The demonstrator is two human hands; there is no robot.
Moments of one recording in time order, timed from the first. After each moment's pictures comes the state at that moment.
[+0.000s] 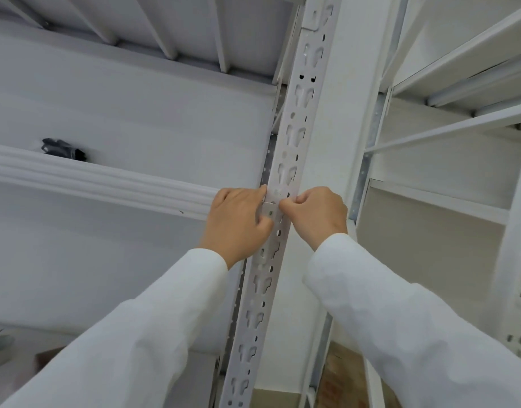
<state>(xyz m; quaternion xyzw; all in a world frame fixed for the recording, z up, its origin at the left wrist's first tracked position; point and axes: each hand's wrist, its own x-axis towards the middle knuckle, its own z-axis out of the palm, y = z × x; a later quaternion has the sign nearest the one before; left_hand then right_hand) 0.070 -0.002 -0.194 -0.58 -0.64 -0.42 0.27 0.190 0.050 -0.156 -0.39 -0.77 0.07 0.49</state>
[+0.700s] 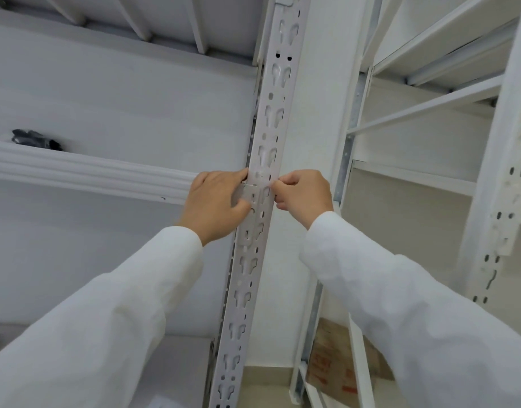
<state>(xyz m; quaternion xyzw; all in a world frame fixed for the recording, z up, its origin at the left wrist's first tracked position) 0.060 -0.008 -0.191 -0.62 -0.61 -0.42 0.24 0.197 0.060 -0.158 -0.36 -0.75 0.17 0.52</state>
